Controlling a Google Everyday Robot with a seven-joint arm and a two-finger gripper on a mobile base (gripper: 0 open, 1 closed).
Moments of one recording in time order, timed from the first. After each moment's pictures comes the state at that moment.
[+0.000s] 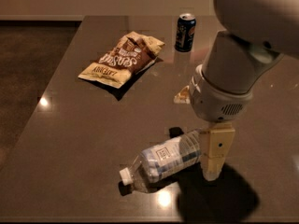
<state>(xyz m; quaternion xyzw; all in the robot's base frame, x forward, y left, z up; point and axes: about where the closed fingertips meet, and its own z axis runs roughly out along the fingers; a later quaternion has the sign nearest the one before) 0.379 -0.101 0.888 -0.76 0.65 0.06 0.08</state>
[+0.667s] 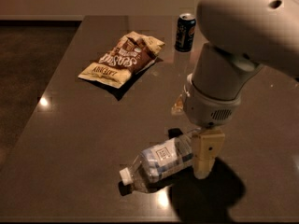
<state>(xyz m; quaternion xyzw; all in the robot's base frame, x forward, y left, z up) 0.380 -0.097 0.867 -0.75 0.65 0.06 0.05</state>
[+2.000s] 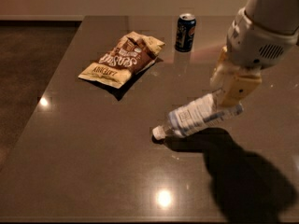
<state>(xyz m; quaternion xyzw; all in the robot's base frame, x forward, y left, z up) 0.438 -0.161 0.955 -0.69 0.72 0.02 0.10</state>
